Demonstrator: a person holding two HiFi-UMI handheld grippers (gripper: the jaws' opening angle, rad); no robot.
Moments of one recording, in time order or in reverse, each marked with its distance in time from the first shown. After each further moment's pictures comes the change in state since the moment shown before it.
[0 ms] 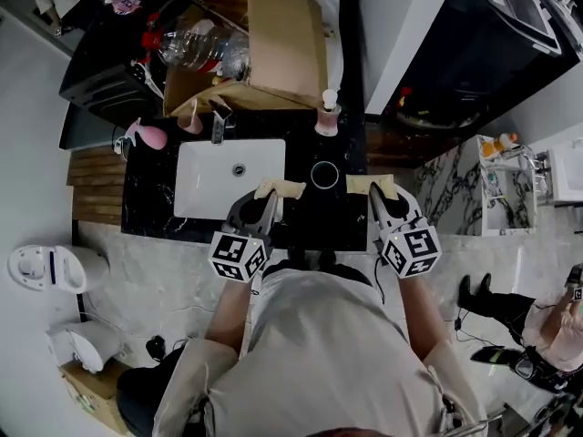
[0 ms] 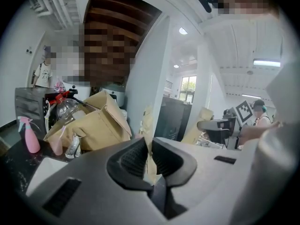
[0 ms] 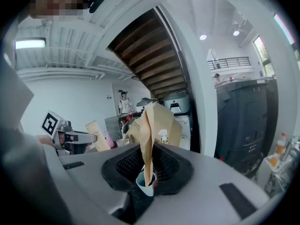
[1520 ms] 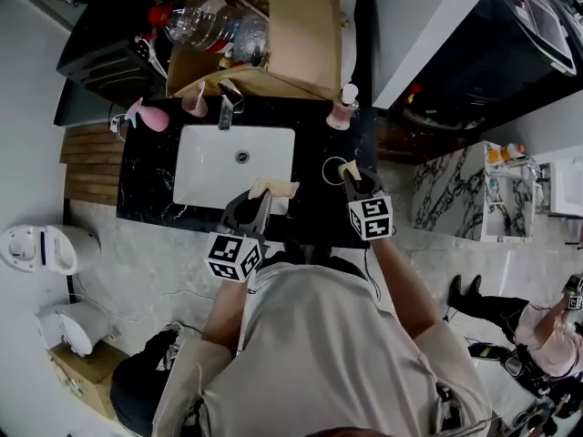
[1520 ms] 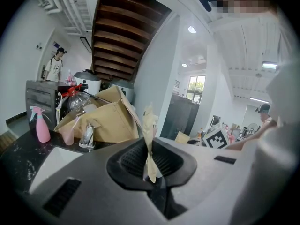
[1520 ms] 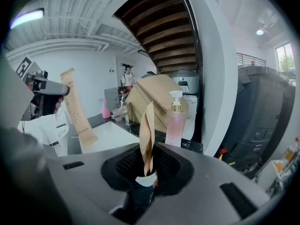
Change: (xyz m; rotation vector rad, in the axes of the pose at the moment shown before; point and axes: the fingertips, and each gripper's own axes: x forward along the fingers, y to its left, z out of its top) left arm -0.022 0.047 -0.030 -0.069 0.034 0.066; right arm 0.127 0.013 -0.132 -0.127 0.277 -0.001
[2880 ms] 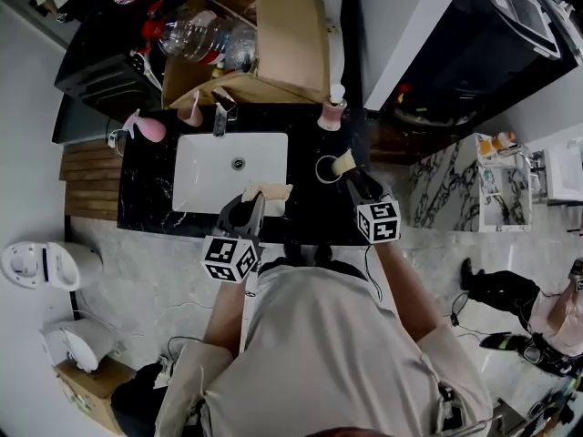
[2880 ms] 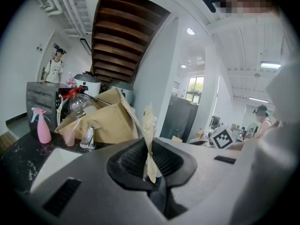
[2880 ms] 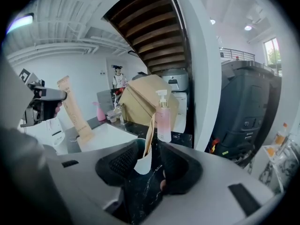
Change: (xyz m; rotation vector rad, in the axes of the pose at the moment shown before) left arm -0.014 -0.003 0.000 0.006 -0.020 -0.002; right arm -0.042 -0.018 -0.019 0.098 0.009 -0.064
